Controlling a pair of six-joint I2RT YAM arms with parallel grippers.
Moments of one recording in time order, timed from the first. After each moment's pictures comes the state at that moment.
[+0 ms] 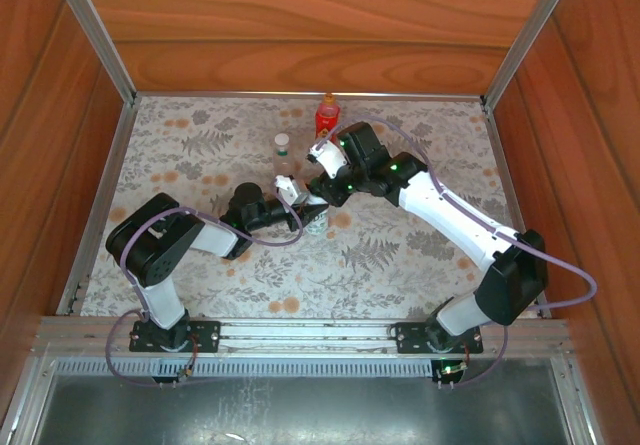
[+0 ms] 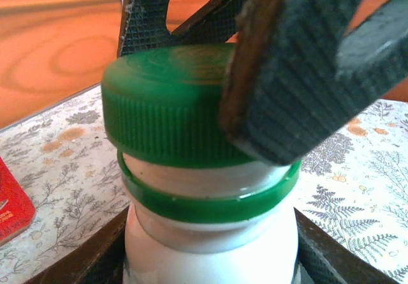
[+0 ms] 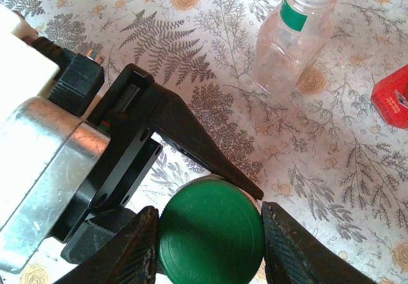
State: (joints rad) left arm -0.67 1.77 0.55 1.13 0.54 0.06; right arm 0.72 1.50 1.32 -0.68 -0.22 -0.20
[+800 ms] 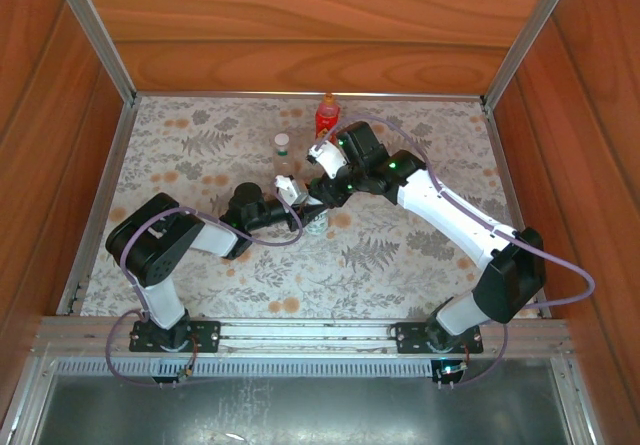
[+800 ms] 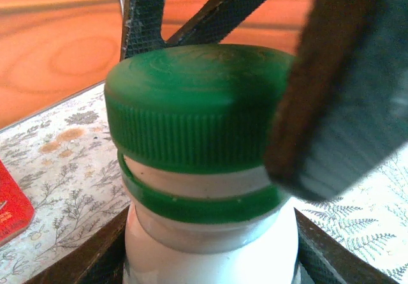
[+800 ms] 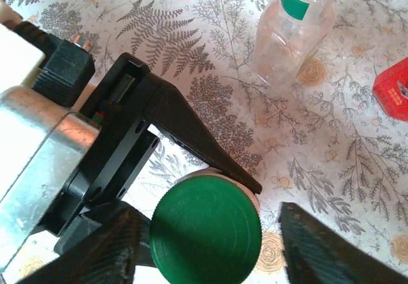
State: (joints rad) left arm -0.67 1.77 0.55 1.13 0.55 0.06; right arm 0.72 1.51 1.34 -0.71 -0.23 -0.21
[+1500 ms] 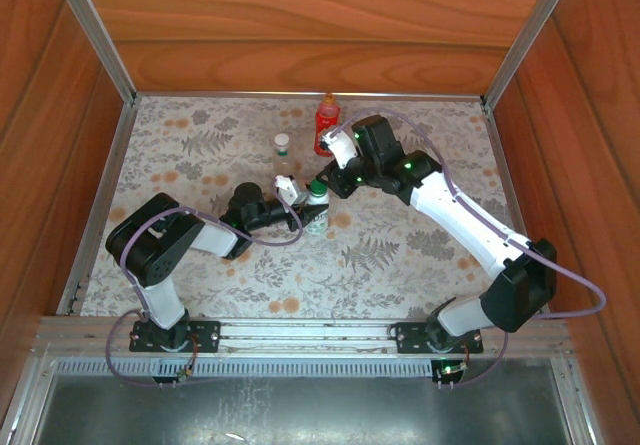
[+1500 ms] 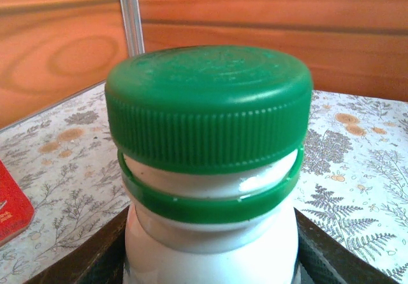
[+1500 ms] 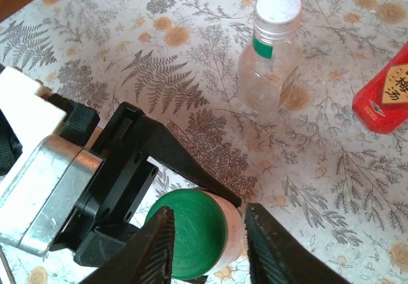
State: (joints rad) left arm -0.67 1.77 0.55 1.13 0.55 0.06; right arm 0.67 1.45 1.31 -0.64 -0.29 -0.12
